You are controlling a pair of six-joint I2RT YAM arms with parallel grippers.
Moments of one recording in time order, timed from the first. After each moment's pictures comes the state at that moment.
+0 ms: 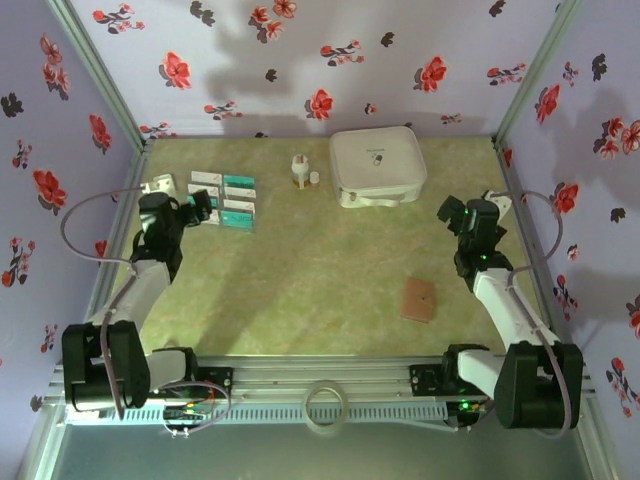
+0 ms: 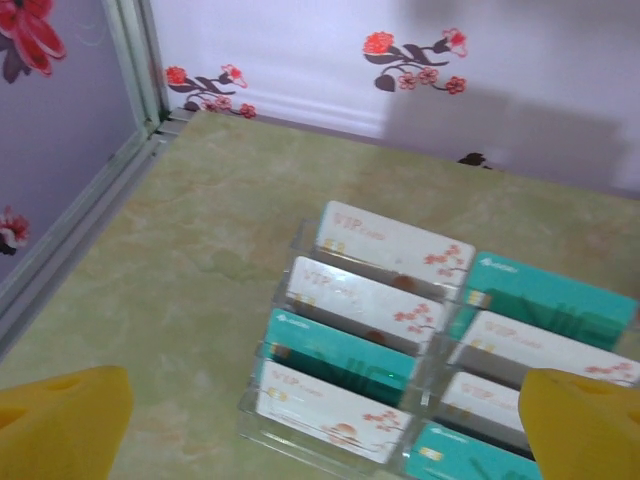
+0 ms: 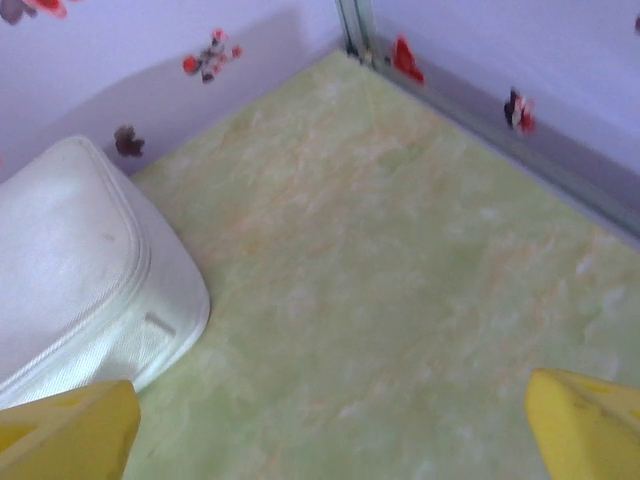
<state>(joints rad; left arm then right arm) -0.03 1.20 0.68 0.13 -0.10 -0.19 0.00 1.08 0.63 -0.08 0.26 0.50</state>
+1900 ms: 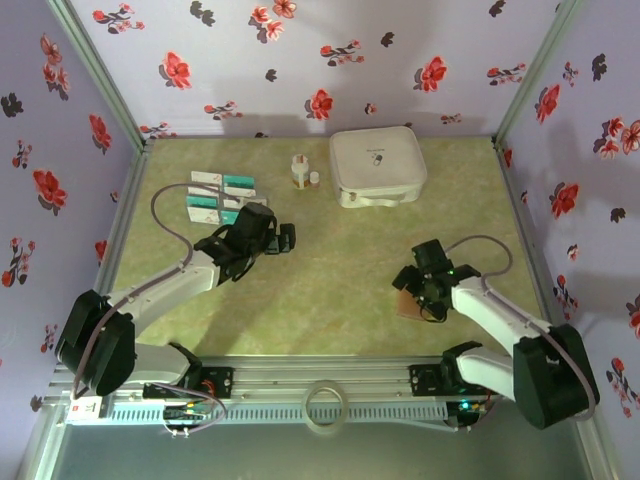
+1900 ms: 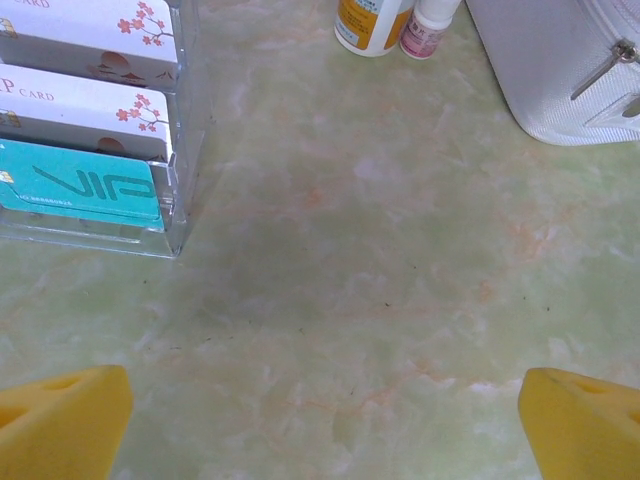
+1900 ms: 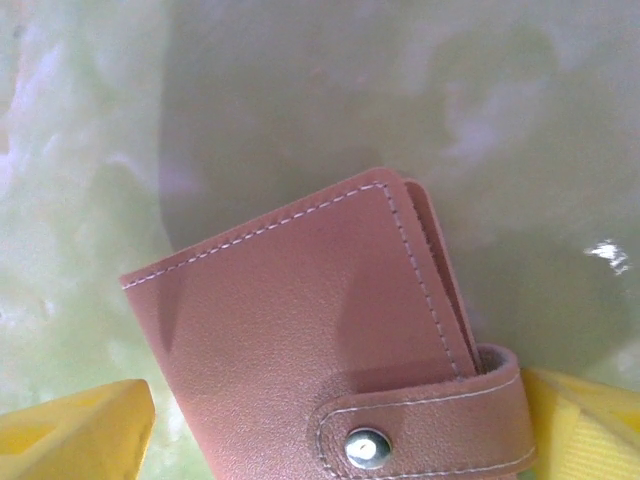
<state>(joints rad) -0.68 1.33 0.86 -0.30 -0.30 -0.53 0.38 1.15 0.51 -0.61 0.00 0.99</state>
